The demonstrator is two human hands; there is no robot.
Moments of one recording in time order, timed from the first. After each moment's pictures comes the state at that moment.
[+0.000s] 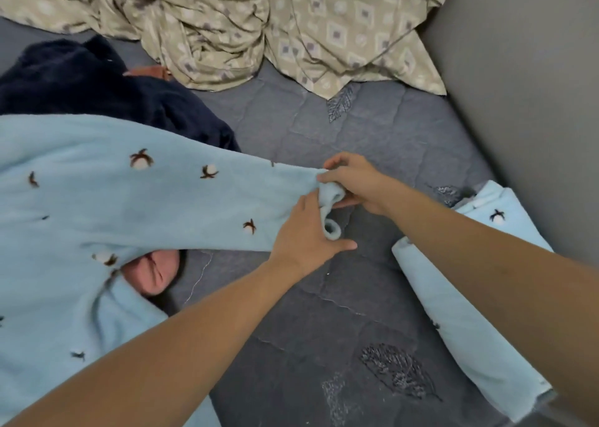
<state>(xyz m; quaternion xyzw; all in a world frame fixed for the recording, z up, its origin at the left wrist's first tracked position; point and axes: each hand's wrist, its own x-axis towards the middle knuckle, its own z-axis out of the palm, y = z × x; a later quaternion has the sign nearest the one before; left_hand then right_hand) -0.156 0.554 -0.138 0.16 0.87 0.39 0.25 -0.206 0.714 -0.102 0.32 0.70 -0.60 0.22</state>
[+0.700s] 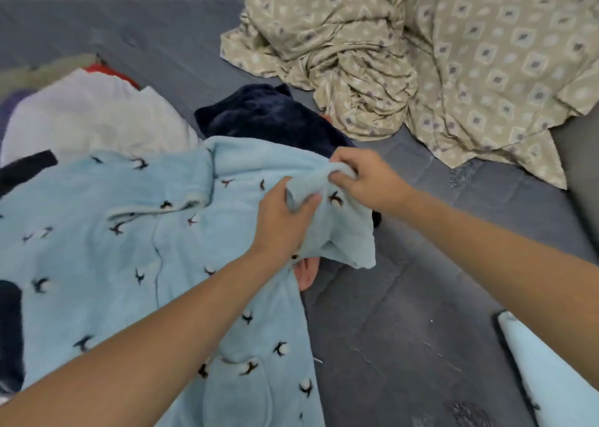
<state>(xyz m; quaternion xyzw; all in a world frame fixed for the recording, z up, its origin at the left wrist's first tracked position) -0.213 0.293 -0.001 -0.08 0.78 0.62 0.03 -0.288 0.482 0.011 -0.18 0.89 -0.41 0.11</state>
